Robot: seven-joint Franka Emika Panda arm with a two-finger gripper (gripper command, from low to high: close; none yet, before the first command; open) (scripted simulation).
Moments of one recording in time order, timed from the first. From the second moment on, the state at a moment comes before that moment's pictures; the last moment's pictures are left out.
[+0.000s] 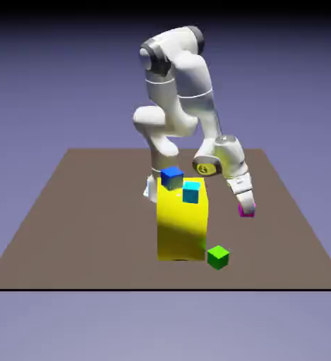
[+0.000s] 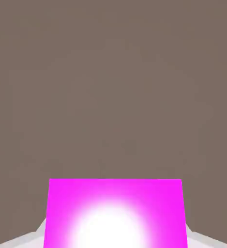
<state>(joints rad) -0.19 0.21 0.79 -2.84 -0.52 3.21 0.37</state>
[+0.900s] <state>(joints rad) 0.18 -0.72 0.00 -2.77 0.06 2.44 0.64</state>
